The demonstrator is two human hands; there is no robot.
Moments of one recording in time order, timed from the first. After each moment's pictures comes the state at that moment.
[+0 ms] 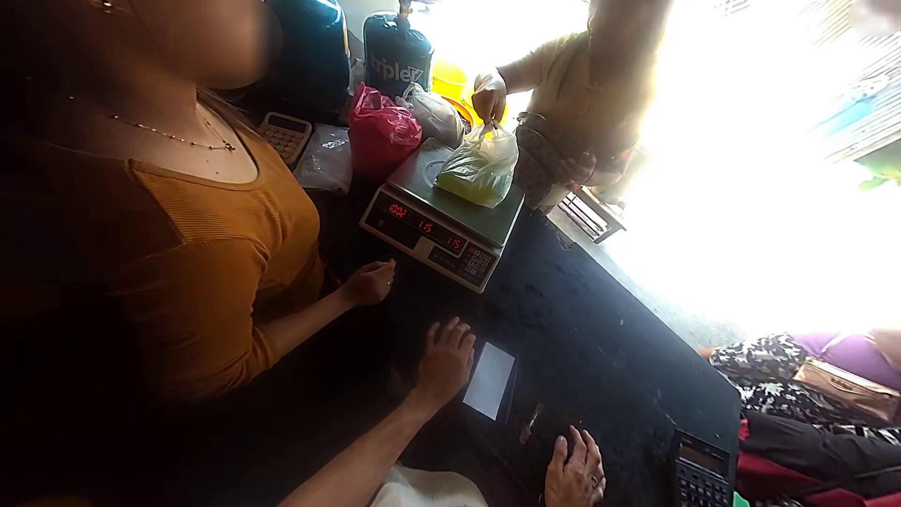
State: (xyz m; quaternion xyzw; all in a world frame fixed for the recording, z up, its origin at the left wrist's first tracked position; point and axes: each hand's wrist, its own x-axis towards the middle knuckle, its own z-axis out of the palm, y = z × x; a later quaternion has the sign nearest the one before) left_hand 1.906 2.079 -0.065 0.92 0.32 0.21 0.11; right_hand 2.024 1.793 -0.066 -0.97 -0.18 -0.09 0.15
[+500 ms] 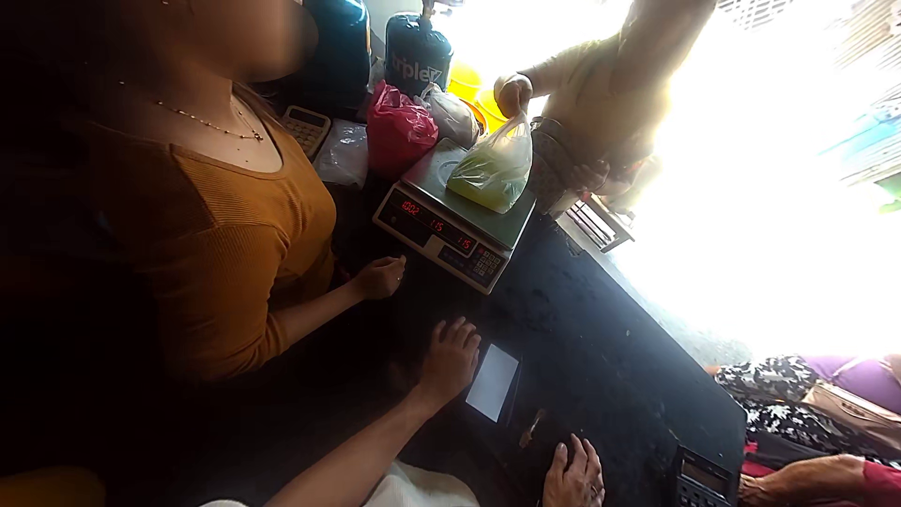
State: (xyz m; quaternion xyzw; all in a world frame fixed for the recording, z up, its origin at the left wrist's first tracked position) left_hand 1.905 2.080 -0.063 0.91 0.32 0.21 0.12; right_hand 2.025 1.795 -0.061 -0.97 -0.20 -0.10 0.14
